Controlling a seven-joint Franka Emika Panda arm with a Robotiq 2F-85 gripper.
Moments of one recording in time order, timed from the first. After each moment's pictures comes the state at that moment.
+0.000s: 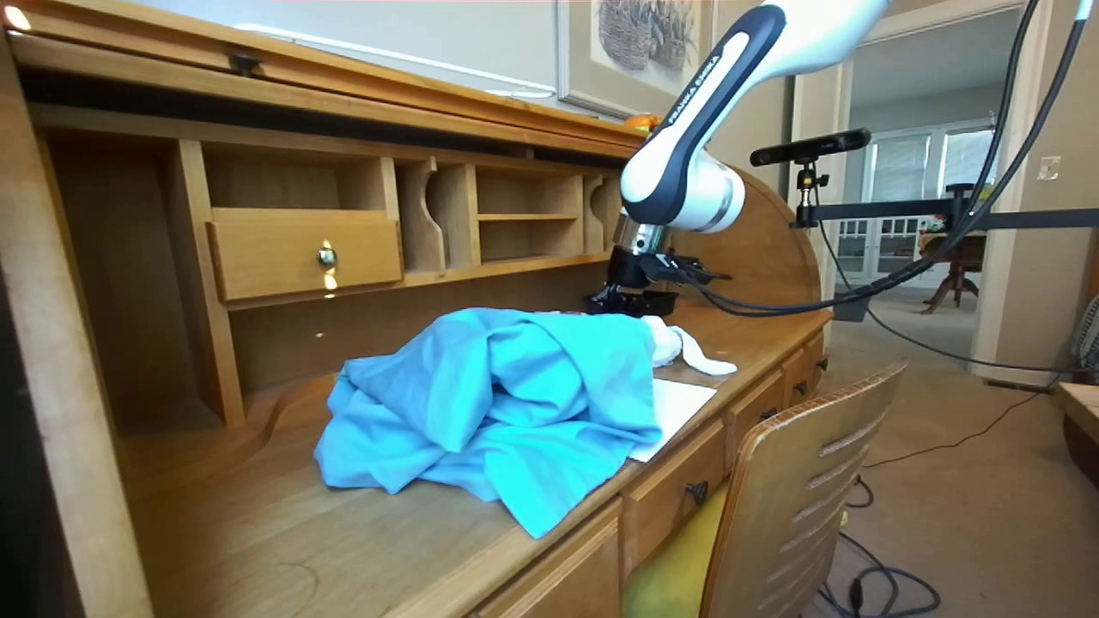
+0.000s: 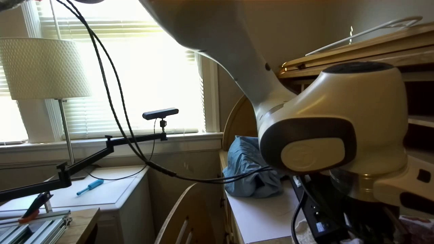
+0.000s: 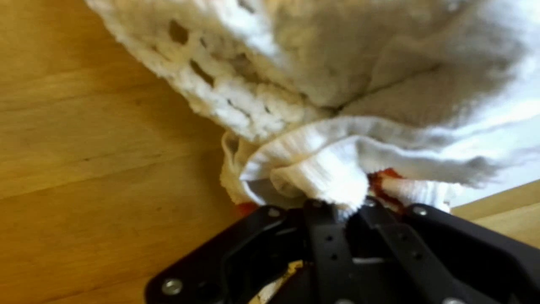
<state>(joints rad) 0.00 0.74 -0.09 -1.77 0.37 2.80 -0.06</state>
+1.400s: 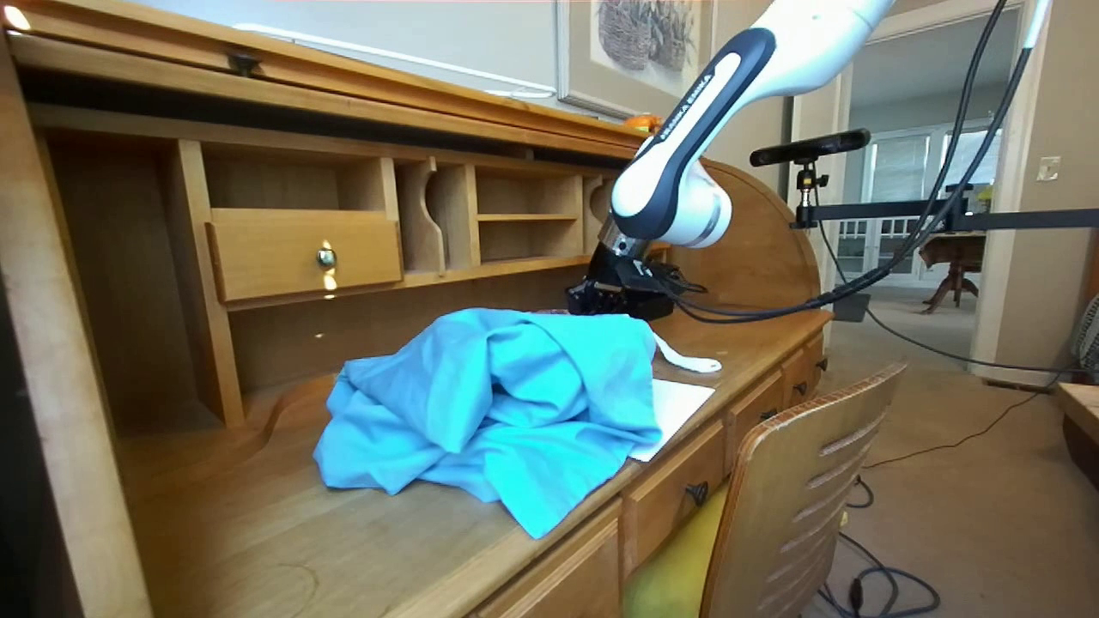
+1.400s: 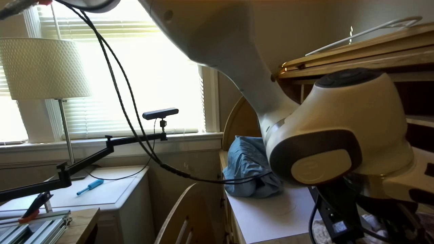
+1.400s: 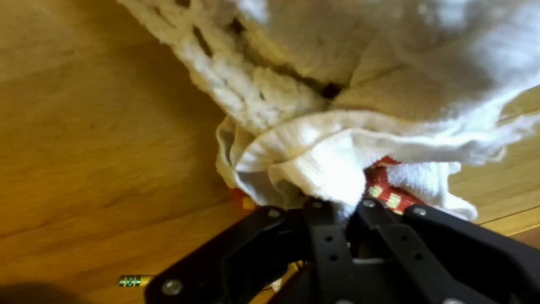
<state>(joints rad) -0.07 0.82 0.00 -1.68 0.31 3.02 0.02</state>
